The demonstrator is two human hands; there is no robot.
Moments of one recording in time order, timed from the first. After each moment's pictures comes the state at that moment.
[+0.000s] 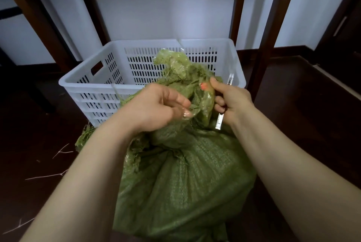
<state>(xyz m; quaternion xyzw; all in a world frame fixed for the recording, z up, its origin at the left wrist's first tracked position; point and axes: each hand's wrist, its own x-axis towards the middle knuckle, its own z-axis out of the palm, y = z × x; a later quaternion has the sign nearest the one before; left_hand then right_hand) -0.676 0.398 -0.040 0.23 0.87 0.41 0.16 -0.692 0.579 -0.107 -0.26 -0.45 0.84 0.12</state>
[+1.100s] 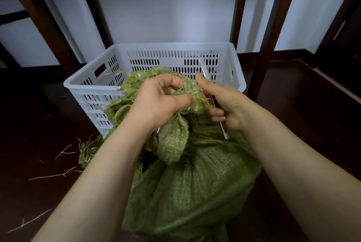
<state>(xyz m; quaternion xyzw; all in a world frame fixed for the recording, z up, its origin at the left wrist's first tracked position) -0.678 0.409 -0.049 0.18 0.79 0.58 0.03 -0.666 0.563 -0.075 -0.16 -0.62 0.76 -0.05</state>
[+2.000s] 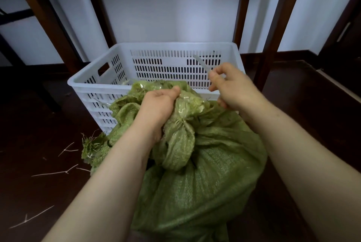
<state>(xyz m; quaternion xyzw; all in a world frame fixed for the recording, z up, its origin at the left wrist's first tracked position) -0.686 0.413 -0.068 -0.02 0.72 0.69 0.11 -0.657 0.563 -0.048 -0.13 -0.85 0.50 0.10</state>
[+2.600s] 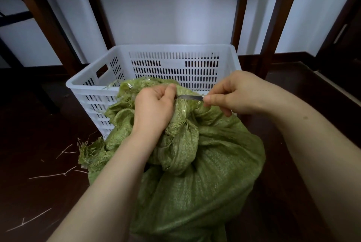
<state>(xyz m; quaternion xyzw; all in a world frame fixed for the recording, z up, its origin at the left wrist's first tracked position) -0.690 0.409 -0.080 0.13 0.82 0.54 -0.13 -0.633 0.577 -0.022 -0.02 -0.95 0.32 -0.02</state>
